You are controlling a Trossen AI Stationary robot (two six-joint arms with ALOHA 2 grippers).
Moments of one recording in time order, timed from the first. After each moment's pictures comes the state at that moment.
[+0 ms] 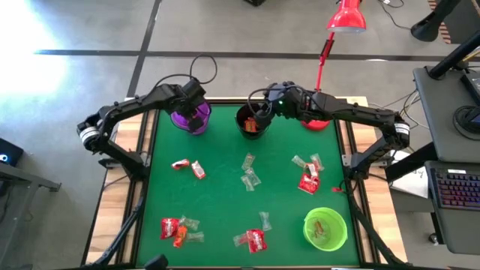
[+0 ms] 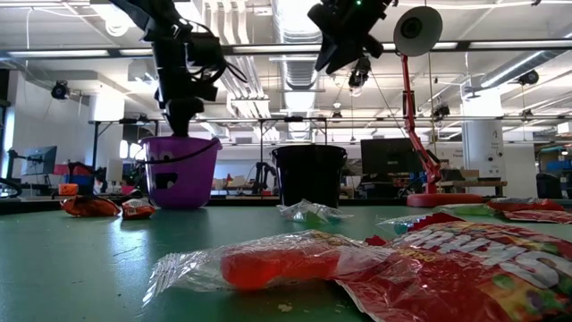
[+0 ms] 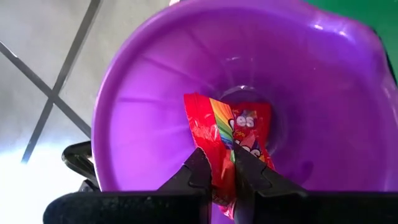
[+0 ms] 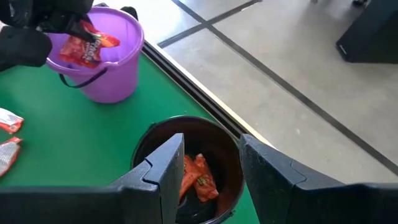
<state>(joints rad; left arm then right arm) 0.66 1.49 1.20 -0.93 -0.31 0.16 -0.29 1.55 1.52 -0.65 0.39 0.22</state>
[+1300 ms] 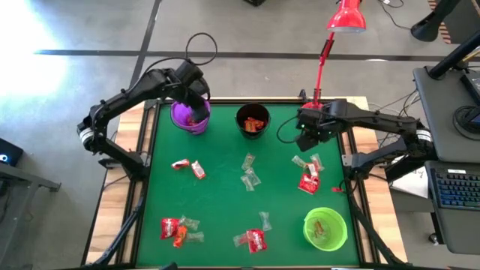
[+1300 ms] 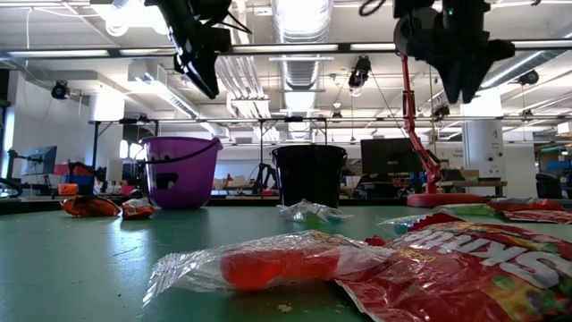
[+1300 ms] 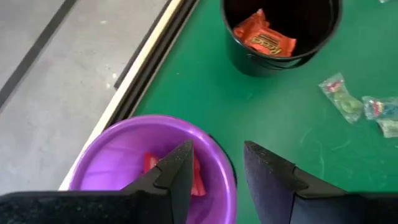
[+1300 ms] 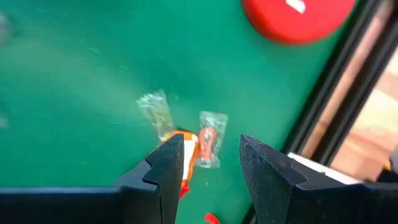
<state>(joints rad) 0.63 1.49 1.53 -1.07 0.03 0.14 -0.27 1.32 1.26 -1.46 0.15 0.85</state>
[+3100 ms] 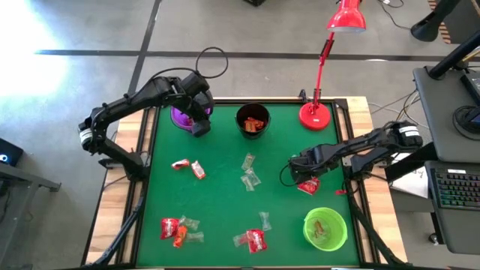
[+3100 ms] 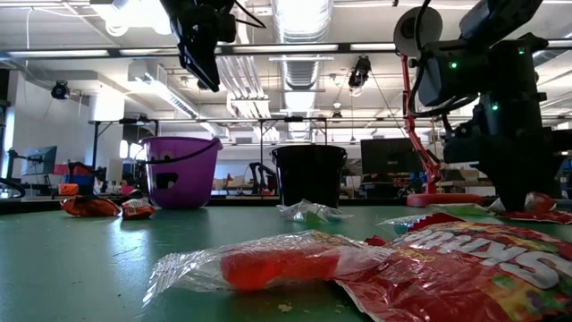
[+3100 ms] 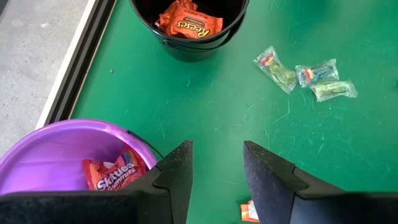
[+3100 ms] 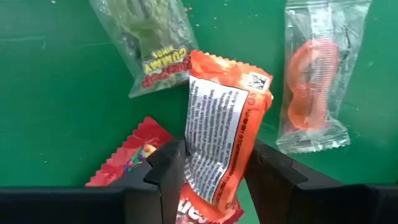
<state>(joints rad) 0.50 1.48 1.53 -1.14 0.12 0.15 0.04 1.46 0.68 -0.88 0.02 1.23</state>
